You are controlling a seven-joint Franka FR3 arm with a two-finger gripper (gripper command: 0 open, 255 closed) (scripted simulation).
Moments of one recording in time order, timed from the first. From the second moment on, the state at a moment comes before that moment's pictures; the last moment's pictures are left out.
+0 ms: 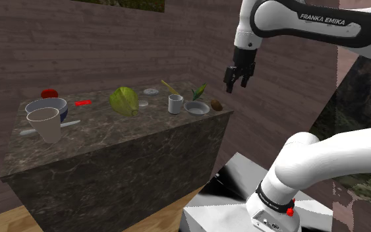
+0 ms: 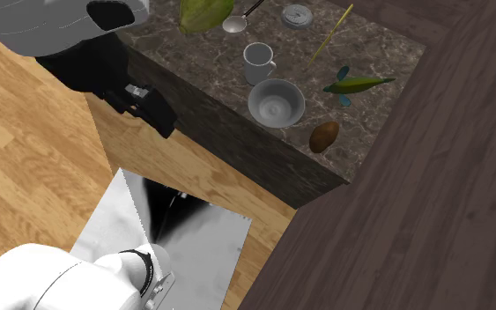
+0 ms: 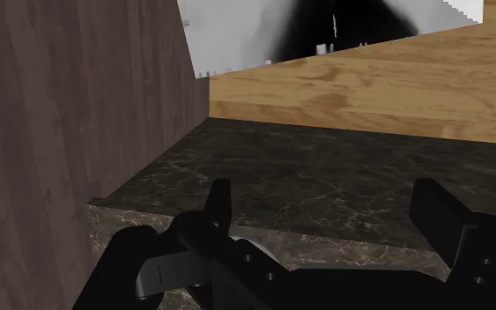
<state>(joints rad) -0.01 -0.76 -0.03 -2.28 -0.12 1.49 0.13</state>
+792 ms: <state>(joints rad) -0.06 -0.55 -0.17 -2.31 -0.20 1.76 0.05</state>
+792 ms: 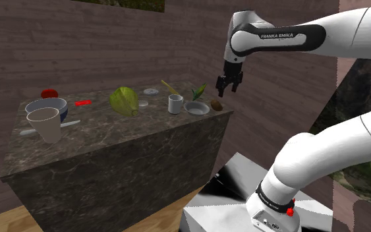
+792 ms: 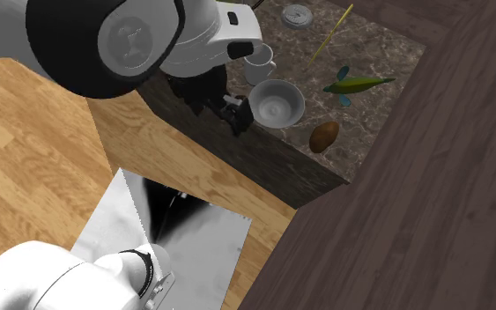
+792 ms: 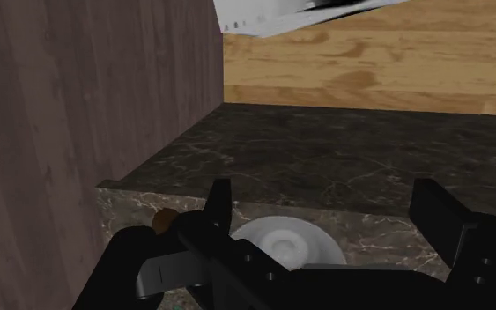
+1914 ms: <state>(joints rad) -0.13 0.01 -0.35 -2.08 -0.14 2.12 -0.13</state>
